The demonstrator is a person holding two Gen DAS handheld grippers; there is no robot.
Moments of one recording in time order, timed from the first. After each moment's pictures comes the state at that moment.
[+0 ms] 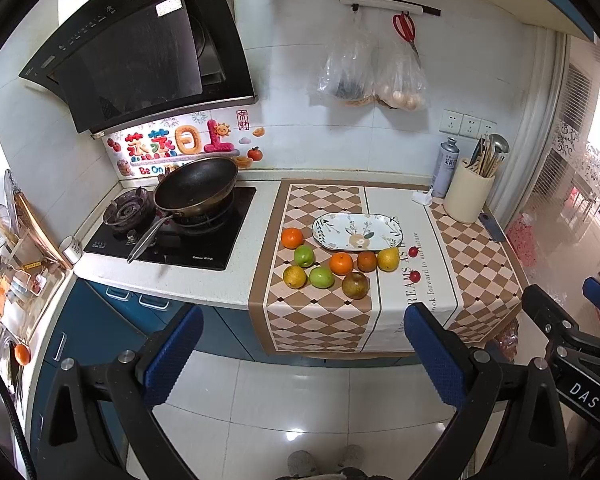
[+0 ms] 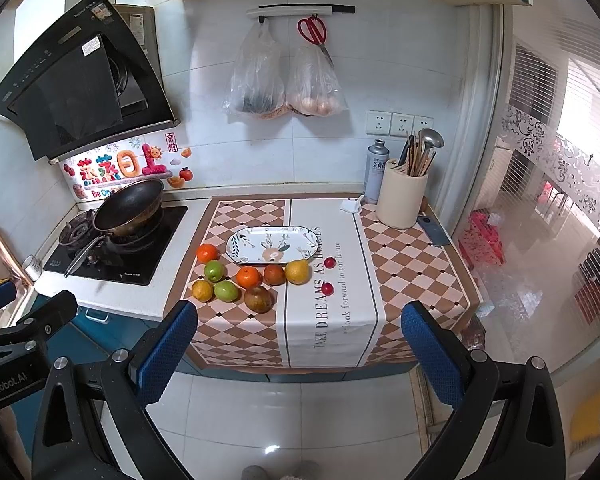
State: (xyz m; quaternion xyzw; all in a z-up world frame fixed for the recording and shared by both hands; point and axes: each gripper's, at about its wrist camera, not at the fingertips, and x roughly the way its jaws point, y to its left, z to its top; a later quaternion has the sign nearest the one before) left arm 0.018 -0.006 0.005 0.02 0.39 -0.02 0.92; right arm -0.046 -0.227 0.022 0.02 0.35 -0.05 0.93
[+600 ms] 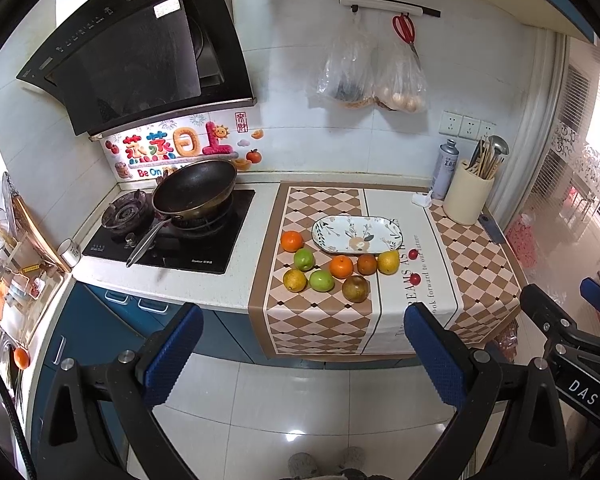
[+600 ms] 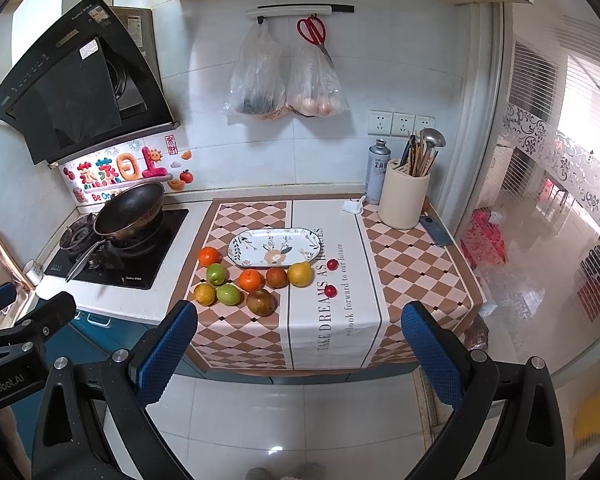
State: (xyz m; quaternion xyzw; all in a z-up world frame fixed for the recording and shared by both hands) left arm 0.025 -0.010 0.005 0.02 0.39 -0.02 0.92; right arm -0.040 -0.221 0.023 0.03 0.35 -0.05 0.93
